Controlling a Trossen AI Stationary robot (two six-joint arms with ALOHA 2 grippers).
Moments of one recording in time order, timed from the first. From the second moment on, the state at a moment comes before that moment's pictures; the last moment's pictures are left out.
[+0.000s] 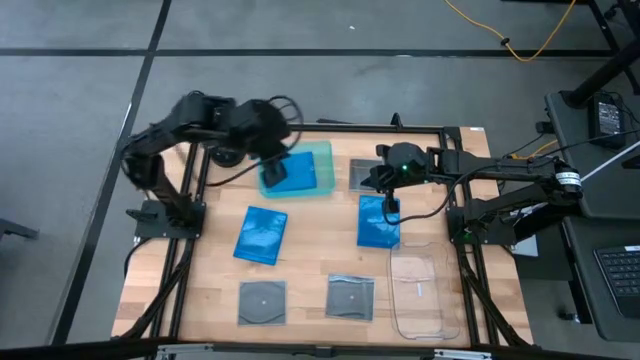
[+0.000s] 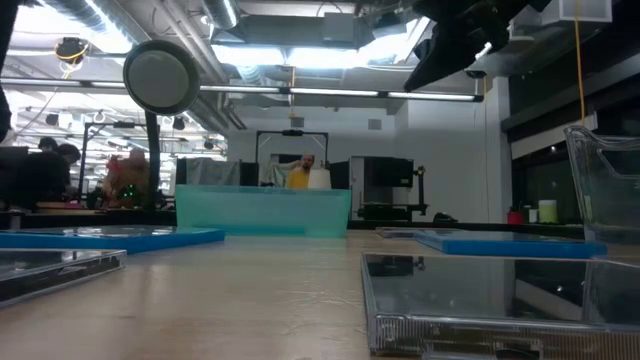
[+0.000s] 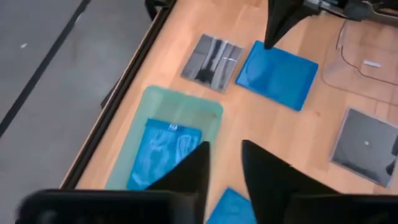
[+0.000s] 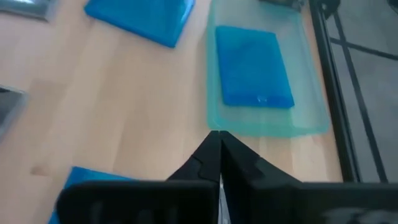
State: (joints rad) left arm 0.07 1.65 2.28 -1.55 -0.25 -0.27; right arm -0.15 1.21 0.99 -0.48 -0.02 -0.35
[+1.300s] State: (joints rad) left arm -0.33 0.91 0.68 -1.14 -0.17 -1.21; right arm 0.00 1.67 0.99 0.01 -0.13 -0.09
